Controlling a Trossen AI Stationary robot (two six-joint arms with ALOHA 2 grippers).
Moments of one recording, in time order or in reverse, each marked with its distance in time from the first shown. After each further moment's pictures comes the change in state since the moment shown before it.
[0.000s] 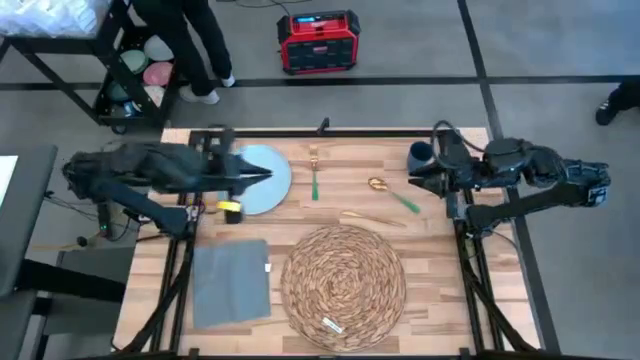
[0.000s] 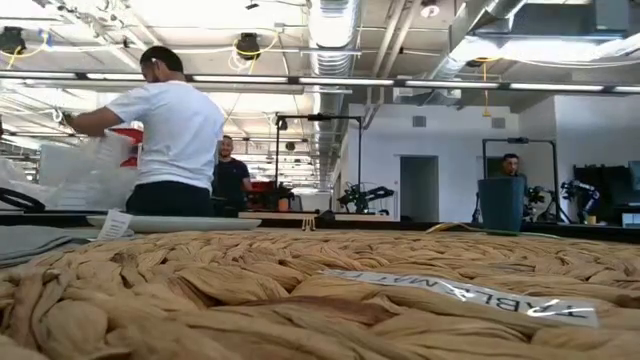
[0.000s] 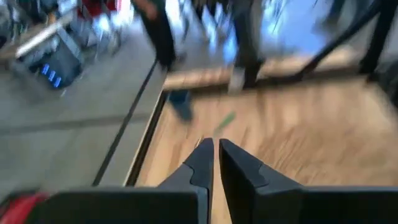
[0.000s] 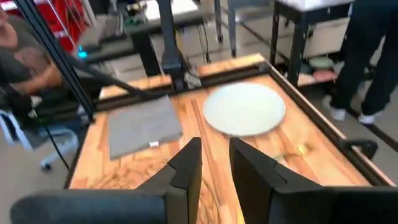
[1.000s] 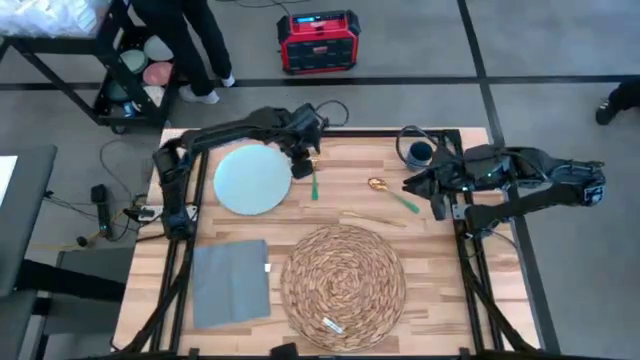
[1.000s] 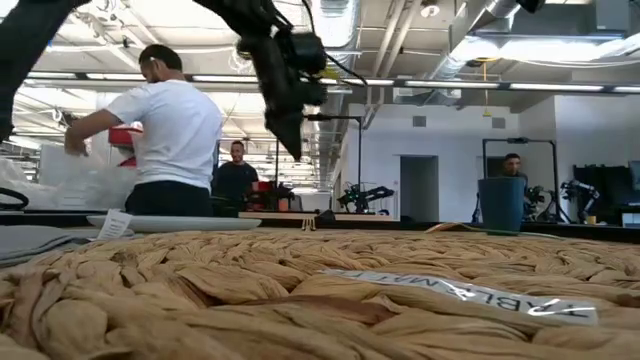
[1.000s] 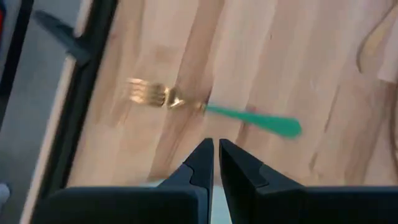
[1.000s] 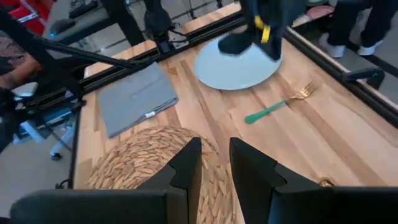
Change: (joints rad) left arm 0.646 0.685 0.011 0.054 0.465 0.131; right arm -0.009 0.061 0.000 -0.102 0.031 0.213
